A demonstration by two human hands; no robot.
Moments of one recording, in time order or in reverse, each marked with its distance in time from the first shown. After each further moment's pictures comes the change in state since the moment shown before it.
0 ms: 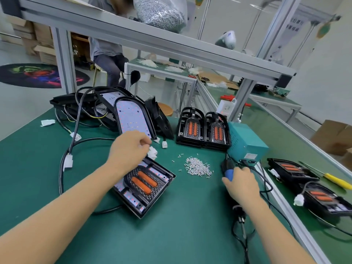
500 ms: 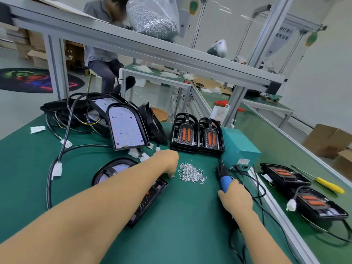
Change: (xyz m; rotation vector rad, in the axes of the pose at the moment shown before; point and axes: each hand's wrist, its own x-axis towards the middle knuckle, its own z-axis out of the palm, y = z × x) left_hand 0.057 0.061 0.094 0.471 -0.771 0.072; right_hand 0.002 0.012 0.019 0.013 -0.035 0.121
